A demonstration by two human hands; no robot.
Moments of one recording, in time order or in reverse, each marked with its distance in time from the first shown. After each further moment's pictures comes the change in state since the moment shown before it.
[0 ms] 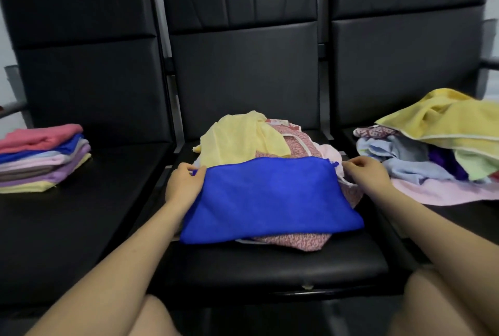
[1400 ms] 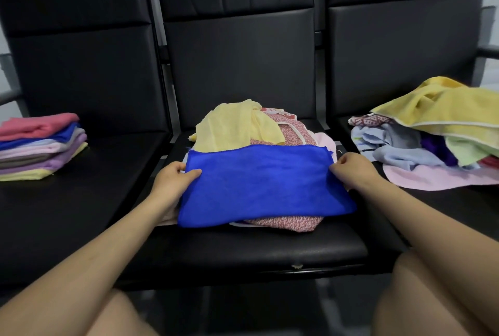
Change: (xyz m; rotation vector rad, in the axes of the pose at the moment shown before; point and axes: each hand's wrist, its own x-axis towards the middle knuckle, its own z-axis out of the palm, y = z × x) left_hand -0.030 -0.007 -0.019 -0.253 -0.148 -0.099; right_hand -0.023 -0.013 0.000 -0.218 -0.143 0.057
